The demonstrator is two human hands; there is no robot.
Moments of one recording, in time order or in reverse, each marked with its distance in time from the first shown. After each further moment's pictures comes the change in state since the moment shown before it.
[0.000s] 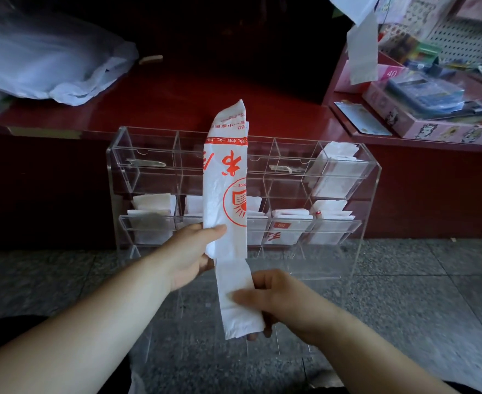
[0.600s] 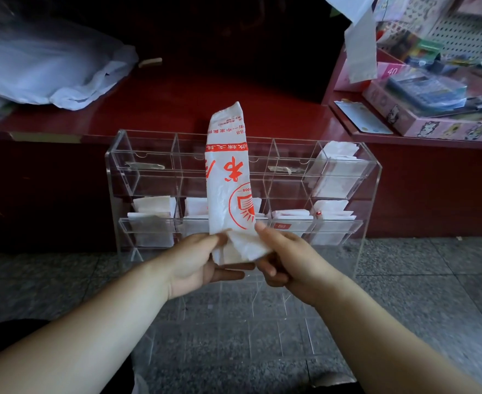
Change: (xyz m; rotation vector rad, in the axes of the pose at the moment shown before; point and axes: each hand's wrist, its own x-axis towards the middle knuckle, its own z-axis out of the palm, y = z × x) left_hand -0.008 -0.004 0.006 -0.004 -0.214 -0.054; right_hand 0.014 -0.029 -0.022 0.266 0.157 -0.081
